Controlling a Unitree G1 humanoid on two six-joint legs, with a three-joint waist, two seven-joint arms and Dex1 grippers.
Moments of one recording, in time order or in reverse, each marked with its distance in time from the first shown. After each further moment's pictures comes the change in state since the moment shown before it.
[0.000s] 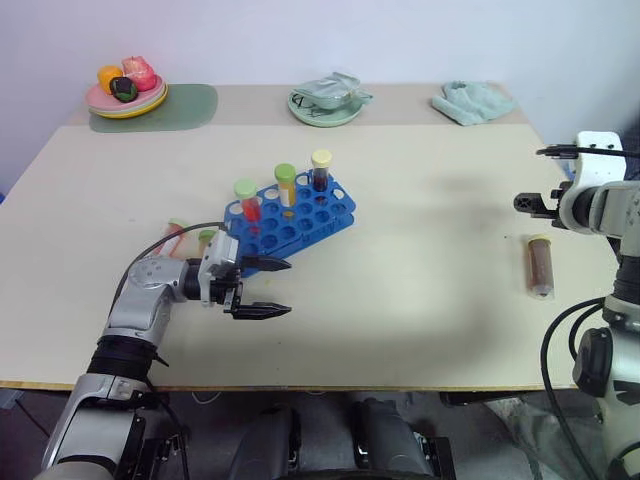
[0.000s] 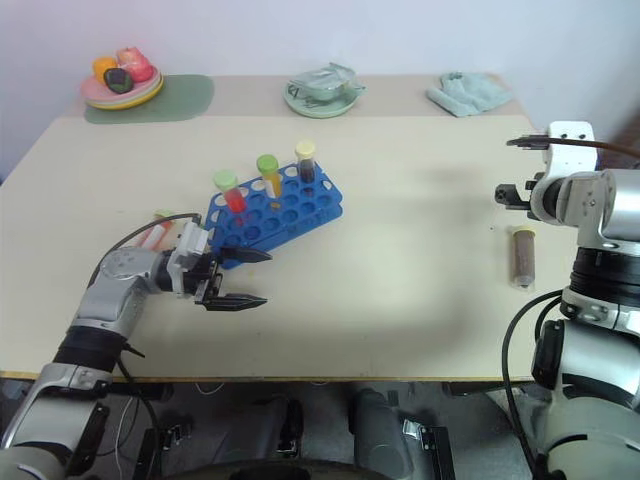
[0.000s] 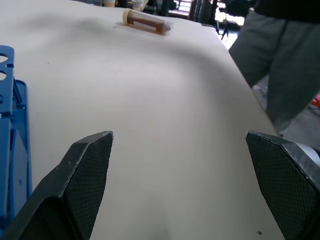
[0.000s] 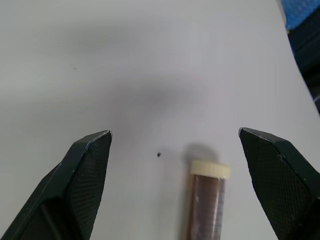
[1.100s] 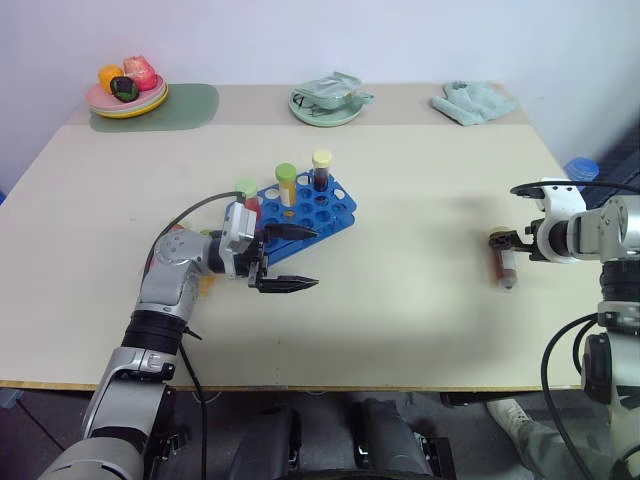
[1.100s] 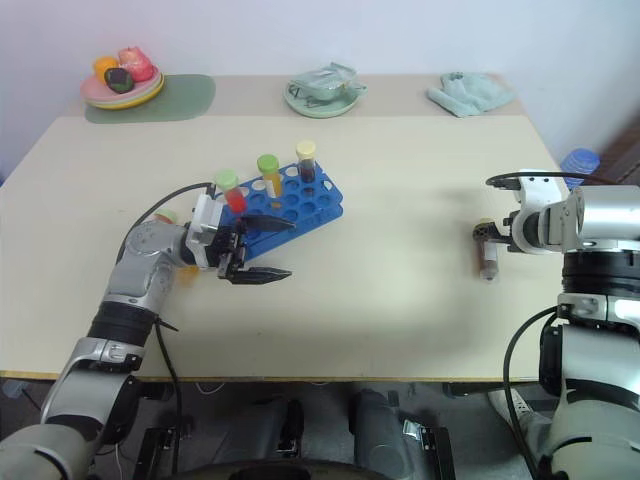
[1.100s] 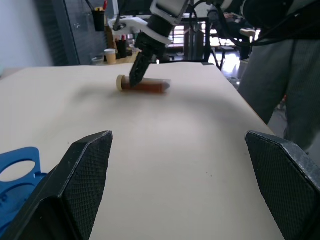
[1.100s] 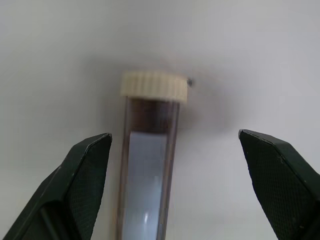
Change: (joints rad) left arm -0.143 -0.125 0.020 0.037 -0.002 -0.088 0.016; right arm -0.017 -0.027 0.177 0.290 0.039 -0.075 0.158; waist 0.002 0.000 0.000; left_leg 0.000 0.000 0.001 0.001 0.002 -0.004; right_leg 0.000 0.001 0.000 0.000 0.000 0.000
